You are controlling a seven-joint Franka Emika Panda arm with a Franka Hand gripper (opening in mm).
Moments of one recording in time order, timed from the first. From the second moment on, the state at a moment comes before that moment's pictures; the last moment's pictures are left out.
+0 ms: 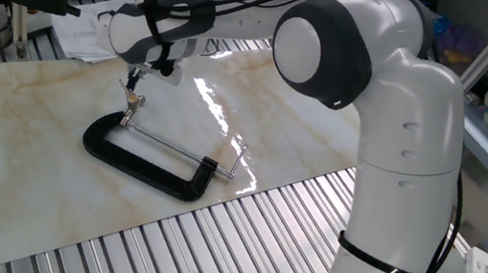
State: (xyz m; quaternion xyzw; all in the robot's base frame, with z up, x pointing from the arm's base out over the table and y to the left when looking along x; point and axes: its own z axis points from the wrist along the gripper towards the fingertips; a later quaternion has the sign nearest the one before) arm 0.664 0.097 0.124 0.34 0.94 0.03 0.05
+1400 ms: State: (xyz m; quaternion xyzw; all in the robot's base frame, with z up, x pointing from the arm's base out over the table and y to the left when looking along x) arm 0.659 0.106 0.137 0.32 0.95 0.04 0.05
